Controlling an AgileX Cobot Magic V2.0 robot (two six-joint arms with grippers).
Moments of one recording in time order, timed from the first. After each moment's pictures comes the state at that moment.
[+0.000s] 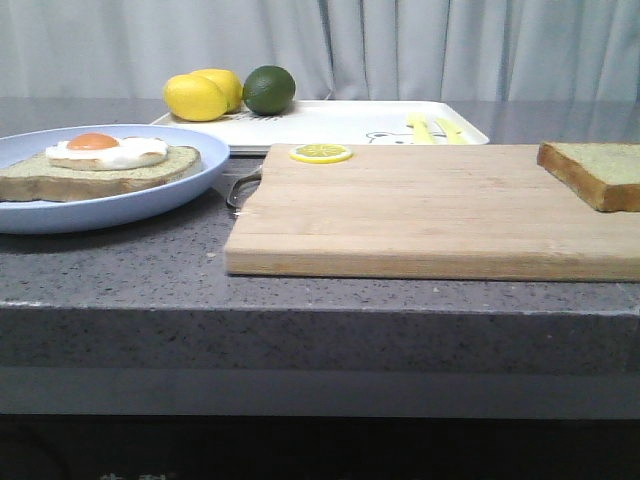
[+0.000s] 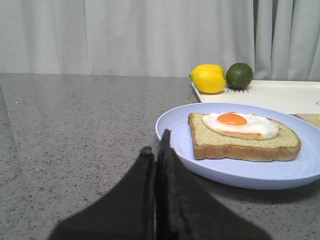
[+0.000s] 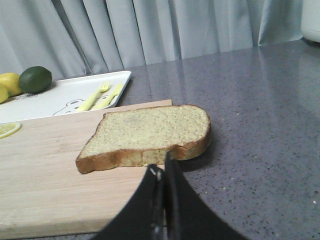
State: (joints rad) left arm -0.06 0.00 0.00 -0.03 0.05 0.01; right arm -0.01 -0.01 0.03 0.02 0.06 0.19
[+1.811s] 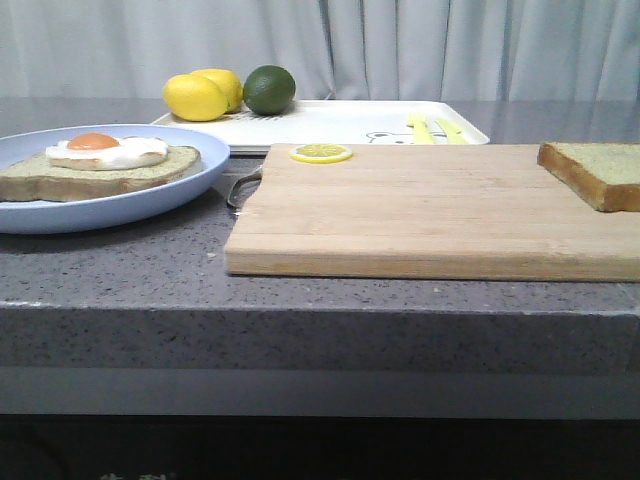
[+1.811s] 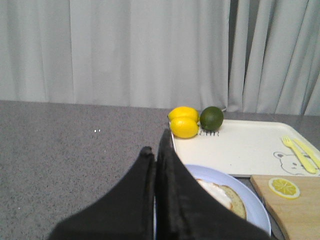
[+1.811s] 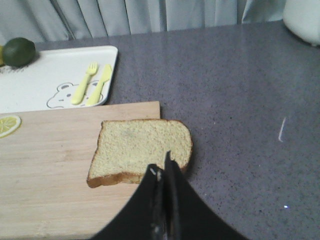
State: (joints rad) left arm -0.06 0.35 -0.73 -0.10 0.54 0.01; right arm -0.01 0.36 -0.67 -0.06 0.70 0.19
